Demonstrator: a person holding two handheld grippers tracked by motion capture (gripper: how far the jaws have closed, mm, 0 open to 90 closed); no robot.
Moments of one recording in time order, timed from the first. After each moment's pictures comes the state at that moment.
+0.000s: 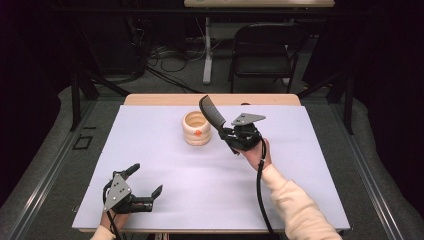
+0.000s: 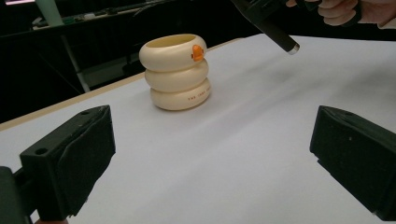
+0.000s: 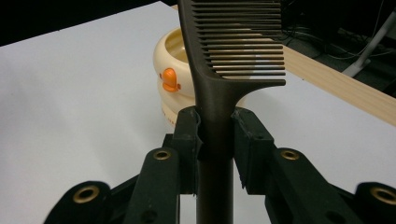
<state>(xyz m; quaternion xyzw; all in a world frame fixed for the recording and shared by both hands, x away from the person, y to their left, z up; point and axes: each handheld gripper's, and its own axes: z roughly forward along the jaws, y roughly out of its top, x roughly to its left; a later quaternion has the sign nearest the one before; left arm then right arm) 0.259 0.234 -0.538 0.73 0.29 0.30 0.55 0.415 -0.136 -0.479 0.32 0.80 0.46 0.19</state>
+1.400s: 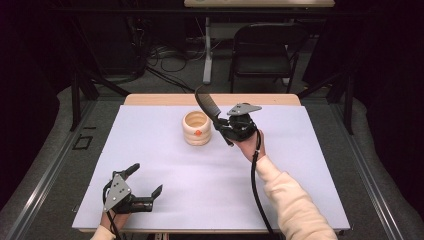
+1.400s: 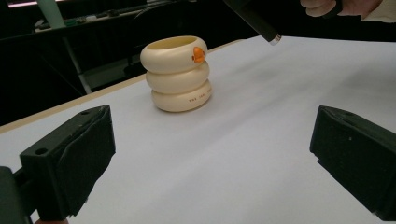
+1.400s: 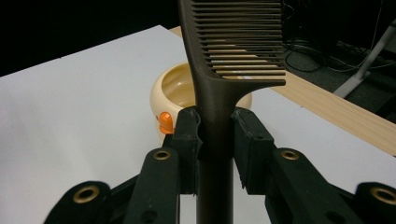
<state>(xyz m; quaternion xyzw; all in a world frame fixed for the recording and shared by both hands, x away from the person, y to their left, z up) 0.258 0.234 -0.538 0.72 0.29 0.31 0.55 0.433 -0.123 -0.462 0.32 0.79 0.49 0.19</state>
